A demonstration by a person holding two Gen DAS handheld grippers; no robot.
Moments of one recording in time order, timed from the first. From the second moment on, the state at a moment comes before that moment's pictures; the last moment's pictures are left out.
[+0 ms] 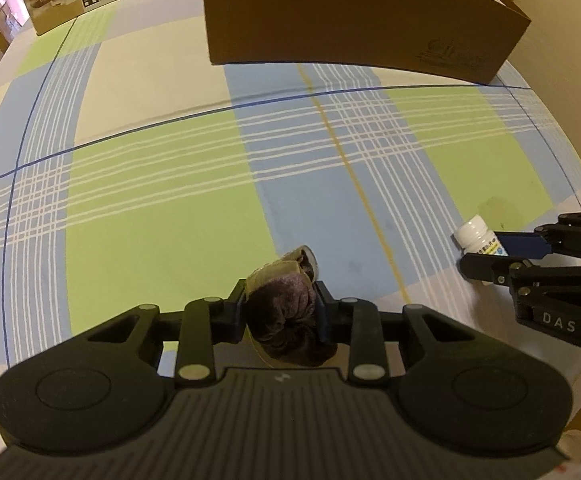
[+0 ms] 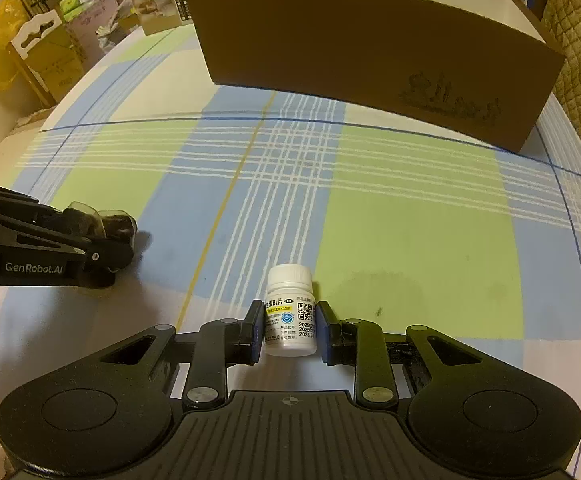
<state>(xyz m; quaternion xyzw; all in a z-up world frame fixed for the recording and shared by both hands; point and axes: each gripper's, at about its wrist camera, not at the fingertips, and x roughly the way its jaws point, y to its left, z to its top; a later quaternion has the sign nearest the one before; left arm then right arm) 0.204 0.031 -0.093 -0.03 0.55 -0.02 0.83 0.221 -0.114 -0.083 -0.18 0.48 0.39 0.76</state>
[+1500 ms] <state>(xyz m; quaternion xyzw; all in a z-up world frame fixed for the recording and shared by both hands) 0.353 0.012 0.016 0.00 0.39 0.00 0.92 0.391 -0.111 0.049 -0.07 0.34 0.37 0.86</state>
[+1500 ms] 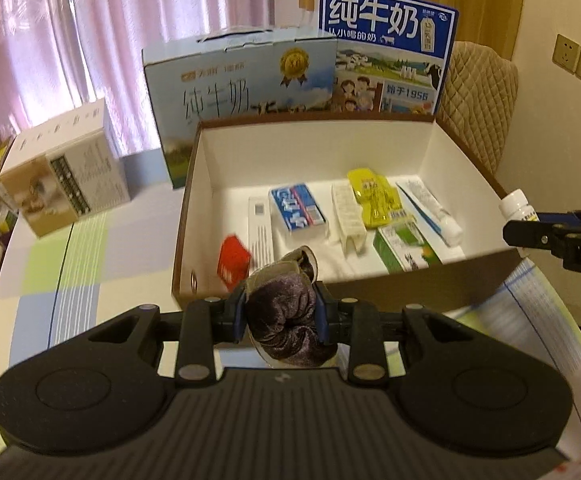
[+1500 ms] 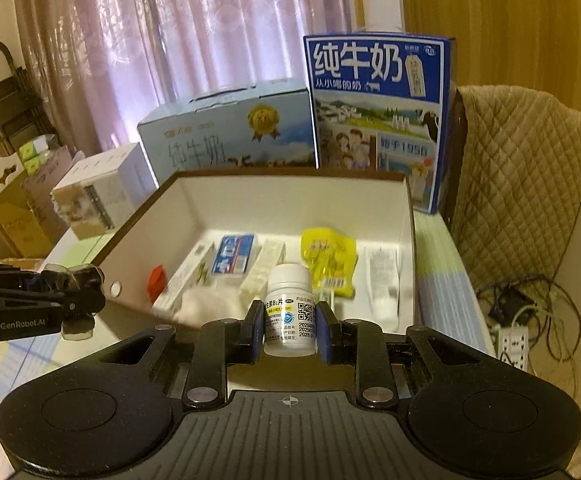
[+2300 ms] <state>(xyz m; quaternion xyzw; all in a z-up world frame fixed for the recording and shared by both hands) 0.470 0.022 -0.012 0.06 0.42 0.03 0.91 0.496 -0.053 0.009 -0.09 0.37 0.33 0.86</state>
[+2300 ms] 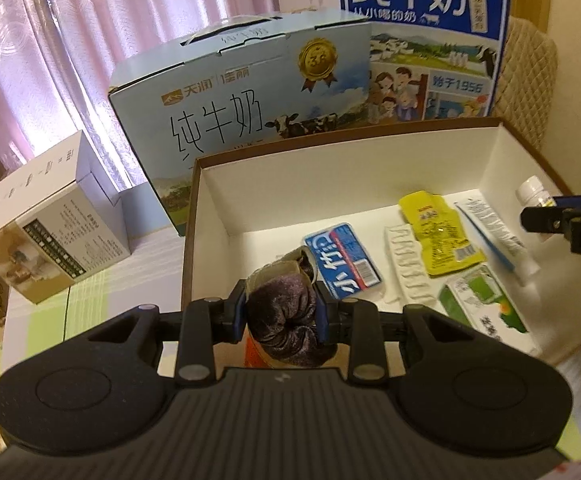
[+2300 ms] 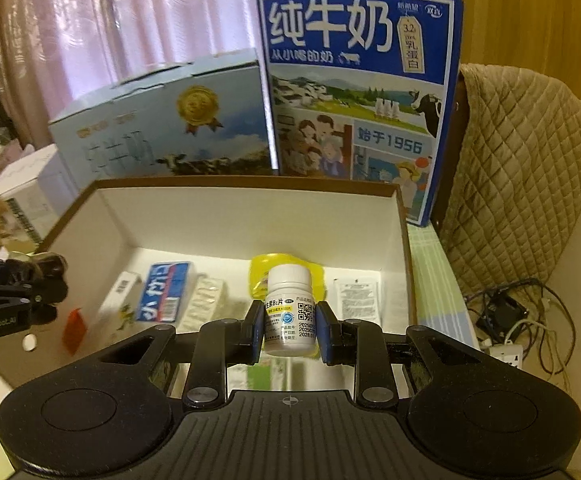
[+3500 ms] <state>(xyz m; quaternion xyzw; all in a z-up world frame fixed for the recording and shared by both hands) 0.543 0.033 -0.034 0.07 0.42 0.06 0.90 0.537 -0.039 -0.011 -0.10 0.38 0.32 0.86</state>
